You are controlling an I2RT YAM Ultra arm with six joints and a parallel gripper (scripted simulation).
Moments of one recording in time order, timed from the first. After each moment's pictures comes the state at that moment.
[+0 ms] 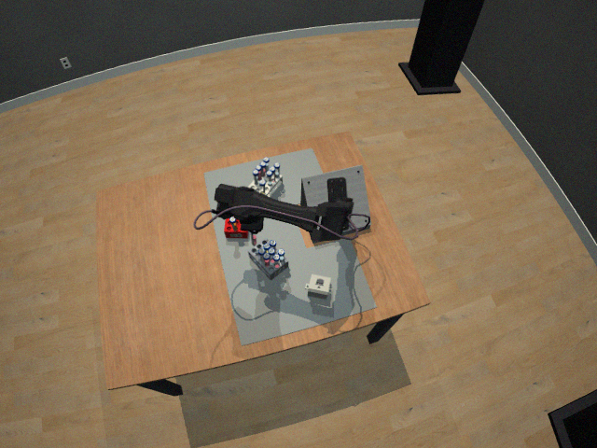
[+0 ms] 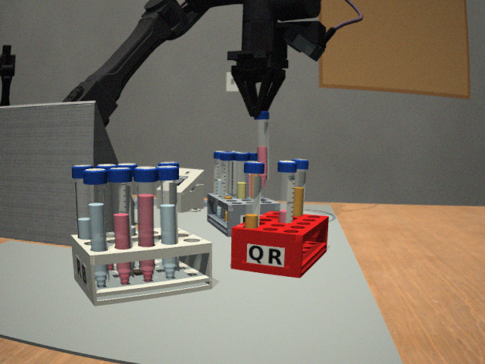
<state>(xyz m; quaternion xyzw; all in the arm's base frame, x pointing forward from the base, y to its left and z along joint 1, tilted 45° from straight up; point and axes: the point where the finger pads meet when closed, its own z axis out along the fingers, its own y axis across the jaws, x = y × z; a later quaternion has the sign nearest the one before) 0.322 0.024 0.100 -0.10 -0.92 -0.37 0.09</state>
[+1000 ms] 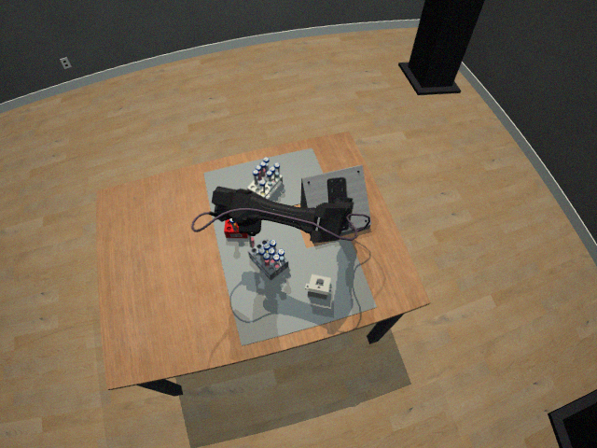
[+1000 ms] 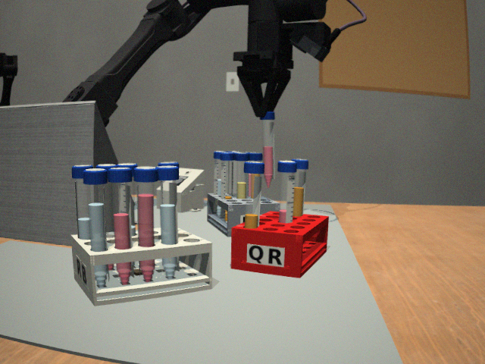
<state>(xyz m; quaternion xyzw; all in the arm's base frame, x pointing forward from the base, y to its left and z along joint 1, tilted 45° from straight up) 0.330 0.029 0.103 -0.11 -0.92 -0.37 0.09</state>
